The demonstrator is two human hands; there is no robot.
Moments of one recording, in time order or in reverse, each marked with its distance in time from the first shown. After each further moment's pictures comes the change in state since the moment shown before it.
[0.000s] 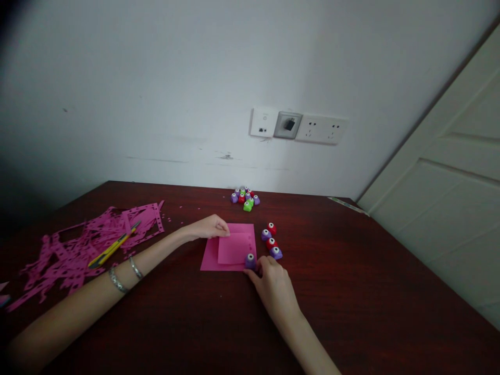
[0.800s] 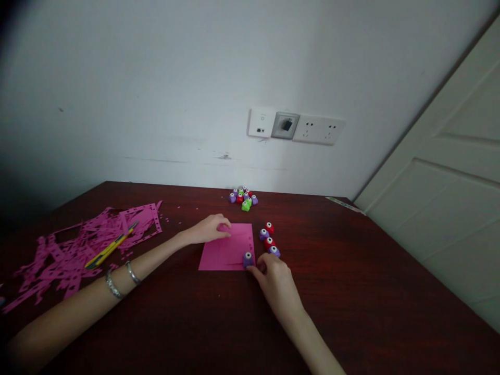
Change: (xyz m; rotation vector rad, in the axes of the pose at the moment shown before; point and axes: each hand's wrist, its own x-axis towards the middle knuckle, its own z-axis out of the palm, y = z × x) left_hand 0.000 0.004 0.005 0.460 0.126 0.174; right_hand 0.002 0.000 -0.010 0.135 -0.010 0.054
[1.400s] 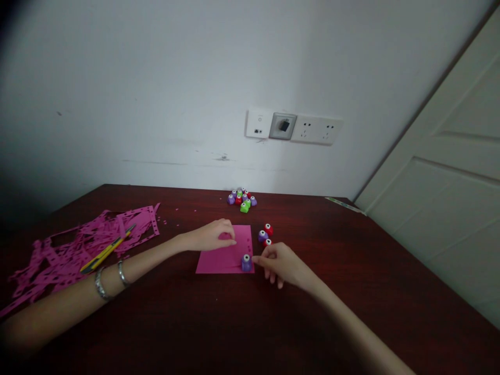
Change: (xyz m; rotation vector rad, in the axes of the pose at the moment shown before) left_hand -0.007 0.035 -0.002 0.104 -0.068 0.212; right_hand 0.038 0.008 -0.045 0.416 -0.576 0.274
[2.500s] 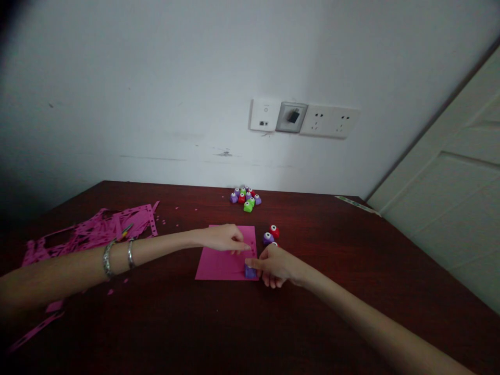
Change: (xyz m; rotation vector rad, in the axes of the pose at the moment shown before) left_hand 0.032 0.004 0.003 -0.273 -0.309 -0.203; right_hand 0.035 -0.011 0.004 -0.071 -0.232 0.202
